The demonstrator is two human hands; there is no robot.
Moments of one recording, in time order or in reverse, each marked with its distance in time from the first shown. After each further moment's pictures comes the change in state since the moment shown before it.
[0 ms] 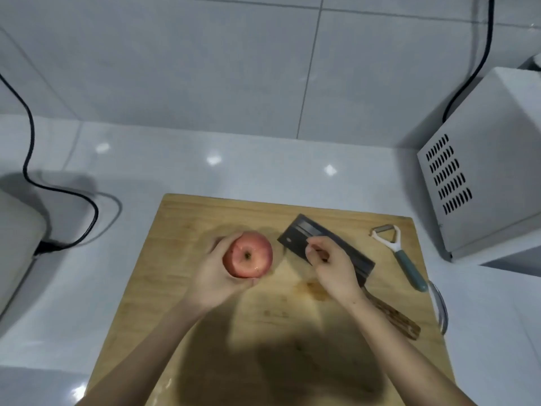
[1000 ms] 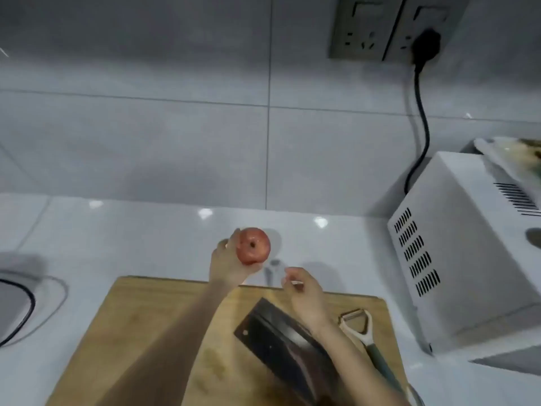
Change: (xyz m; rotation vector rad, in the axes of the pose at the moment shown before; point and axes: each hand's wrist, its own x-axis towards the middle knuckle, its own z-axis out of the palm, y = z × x) left_hand 0.196 0.070 0.071 0.249 0.093 -0.102; right_hand 0.110 -0.010 -0.046 0.108 -0.001 -0.023
